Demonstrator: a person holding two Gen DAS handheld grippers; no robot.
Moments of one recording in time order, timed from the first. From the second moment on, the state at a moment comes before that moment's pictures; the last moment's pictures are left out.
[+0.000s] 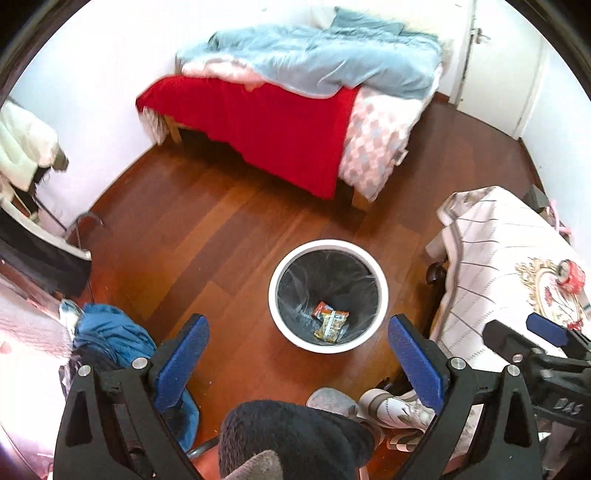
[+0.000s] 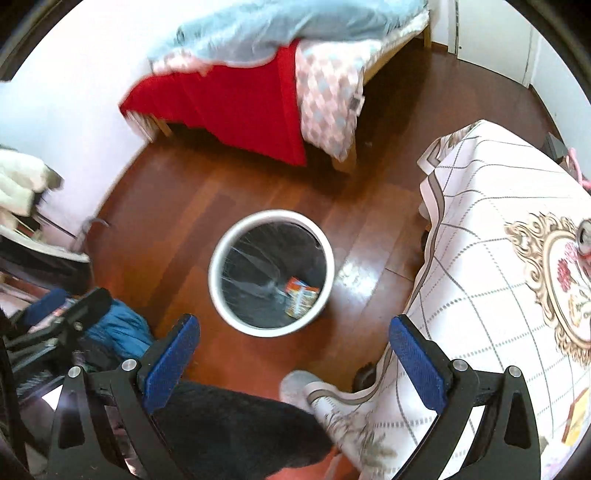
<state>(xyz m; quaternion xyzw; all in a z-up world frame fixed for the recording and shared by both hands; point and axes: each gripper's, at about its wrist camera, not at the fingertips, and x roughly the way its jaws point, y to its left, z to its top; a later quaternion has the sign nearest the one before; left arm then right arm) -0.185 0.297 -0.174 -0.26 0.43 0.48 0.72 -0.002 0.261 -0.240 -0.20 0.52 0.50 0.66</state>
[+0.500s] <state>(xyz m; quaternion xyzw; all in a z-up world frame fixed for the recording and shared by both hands) -0.030 0.163 -0.219 -0.22 0.48 0.34 0.77 0.126 0.007 -0.208 -0.10 0.57 0.36 0.73</state>
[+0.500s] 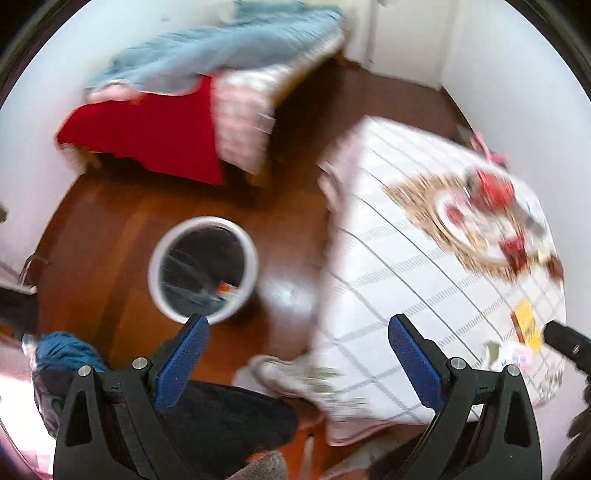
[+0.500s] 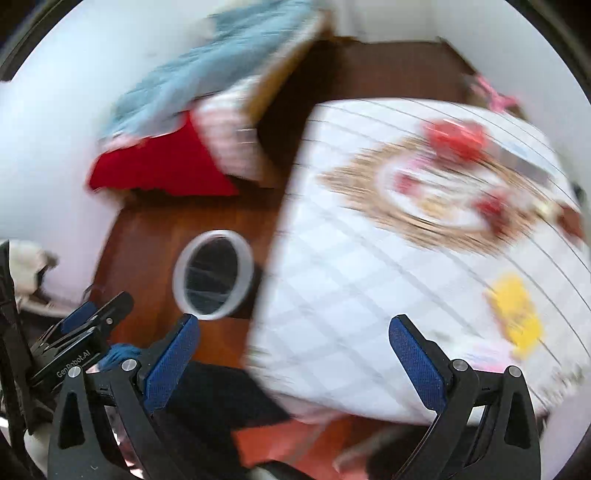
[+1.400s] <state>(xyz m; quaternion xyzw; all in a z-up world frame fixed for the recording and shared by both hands) 0.127 0.027 -0.253 0.00 0.57 0.08 0.82 0.280 -0.170 -0.318 -0.13 0.64 0.18 0.74</state>
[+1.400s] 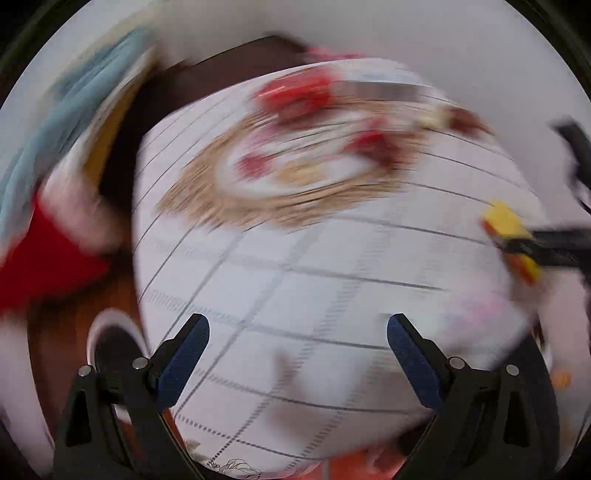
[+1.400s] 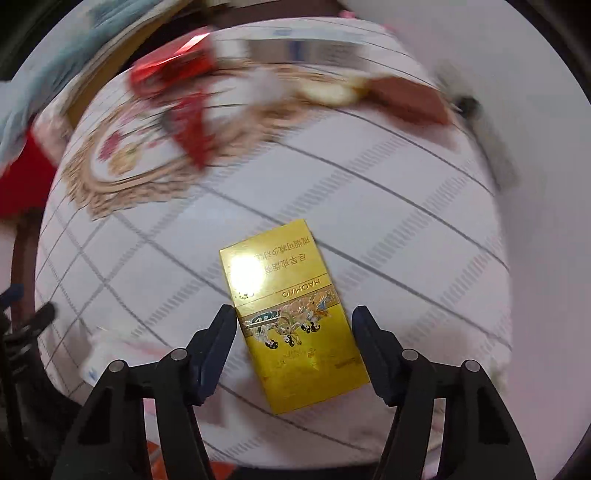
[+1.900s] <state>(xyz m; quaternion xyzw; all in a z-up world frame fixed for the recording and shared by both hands) 0.186 -0.058 -0.307 0.09 0.65 -0.07 0.75 0.265 -0.255 -0.322 -0.08 0.66 0.15 0.73</state>
